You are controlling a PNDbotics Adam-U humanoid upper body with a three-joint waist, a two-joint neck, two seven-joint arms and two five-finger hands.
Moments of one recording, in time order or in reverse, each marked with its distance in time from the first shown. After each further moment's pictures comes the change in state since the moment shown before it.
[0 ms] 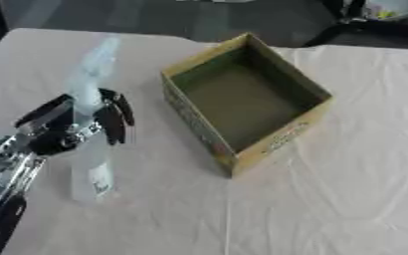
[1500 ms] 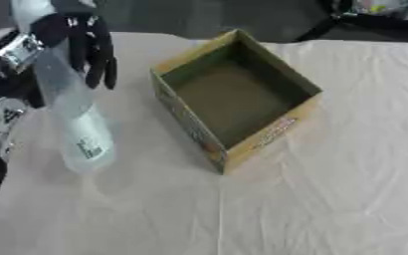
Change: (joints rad) left arm -0.205 0.118 -0.013 -0.093 0.405 0.060 0.061; right arm 0.003 -0.022 0.000 0.000 0.000 -0.029 0.010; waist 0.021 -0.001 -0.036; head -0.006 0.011
